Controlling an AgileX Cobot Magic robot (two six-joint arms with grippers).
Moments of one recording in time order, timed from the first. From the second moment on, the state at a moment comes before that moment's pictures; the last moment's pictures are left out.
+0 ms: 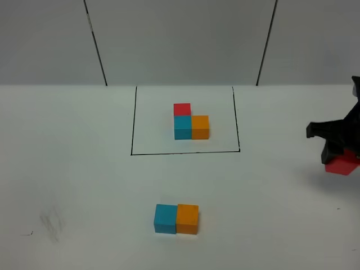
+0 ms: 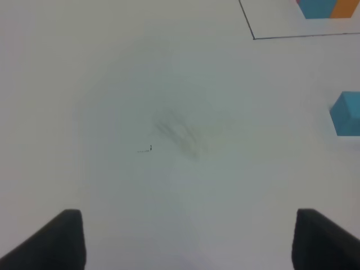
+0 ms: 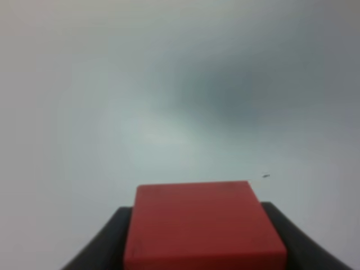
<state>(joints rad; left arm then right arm) -0.11 -0.01 -0.51 0.00 1.08 -0.04 0.08 1.71 -1.27 0.11 0.98 0.19</state>
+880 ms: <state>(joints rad) -0.11 -0.01 -0.51 0.00 1.08 -0.04 0.65 2.04 -1.82 0.03 1.16 0.68</state>
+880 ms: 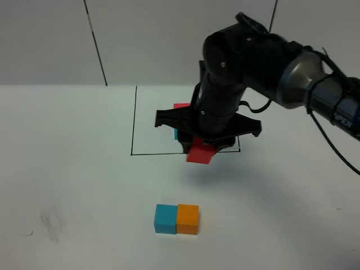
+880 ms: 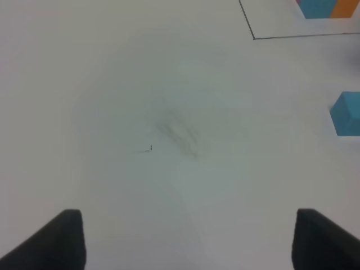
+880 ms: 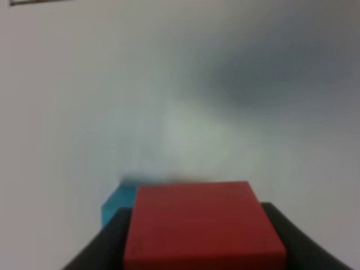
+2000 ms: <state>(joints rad) -0.11 -0.01 -0.51 0.00 1.08 -0.04 0.77 2.35 -2.08 -0.07 1.21 0.82</state>
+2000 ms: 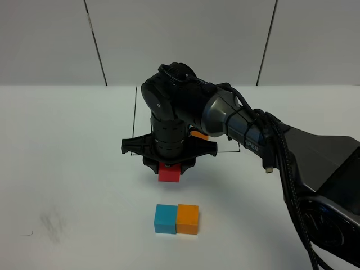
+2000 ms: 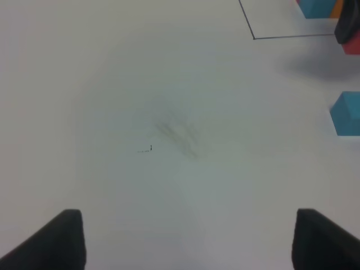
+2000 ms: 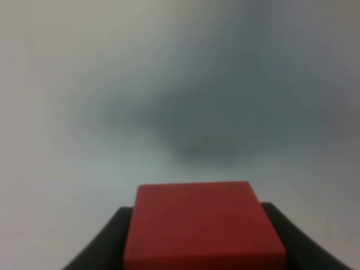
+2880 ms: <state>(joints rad) -0.11 -0.01 -0.51 0.05 1.08 -0.04 0.81 2.37 -2.05 -0.14 1.21 0.88</state>
